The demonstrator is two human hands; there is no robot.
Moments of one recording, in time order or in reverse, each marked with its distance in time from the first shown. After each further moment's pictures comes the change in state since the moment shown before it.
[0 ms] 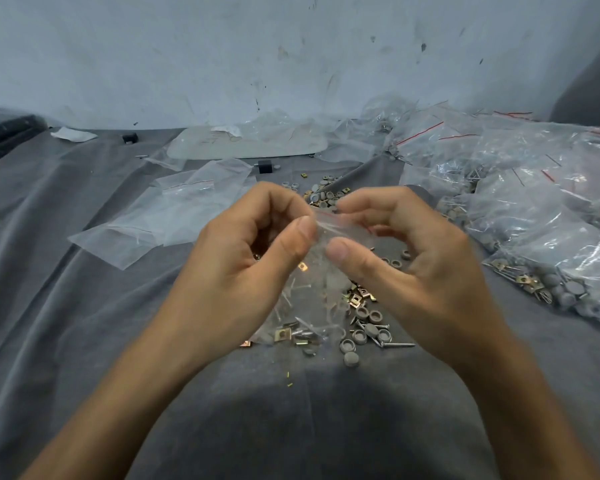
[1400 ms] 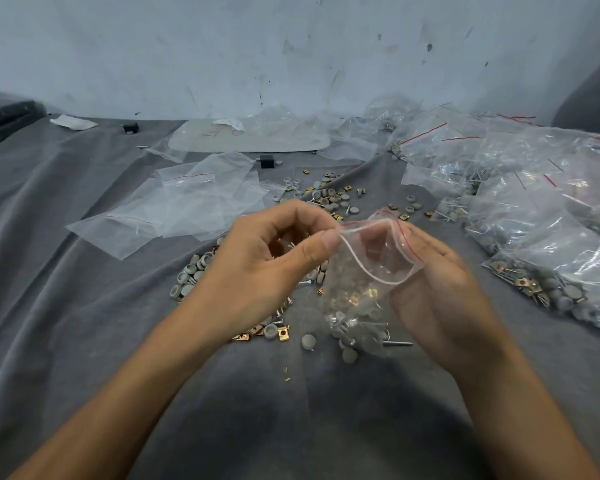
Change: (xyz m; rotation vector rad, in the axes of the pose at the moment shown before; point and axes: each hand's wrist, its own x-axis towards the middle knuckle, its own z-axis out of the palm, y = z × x) left_hand 0.007 -0.026 0.009 -0.102 -0.068 -0.085; right_hand -0.011 0.043 0.004 0.753 0.022 0.445
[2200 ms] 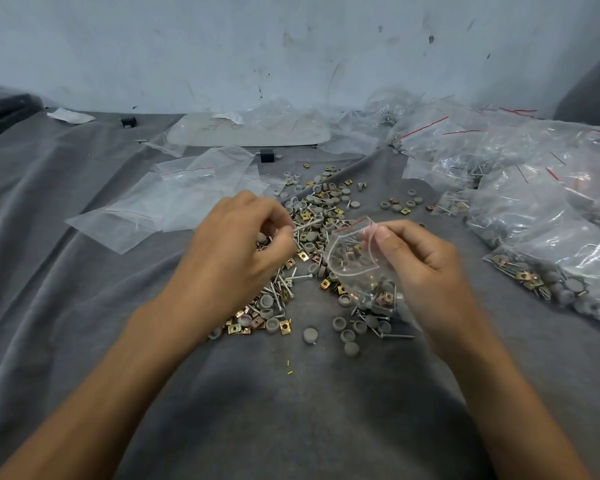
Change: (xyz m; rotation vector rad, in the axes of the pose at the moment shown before) left_hand 0.001 -0.010 -0.023 0.781 0.120 -0.060; right_hand 0.002 0.015 -0.004 -0.434 0.155 -0.078
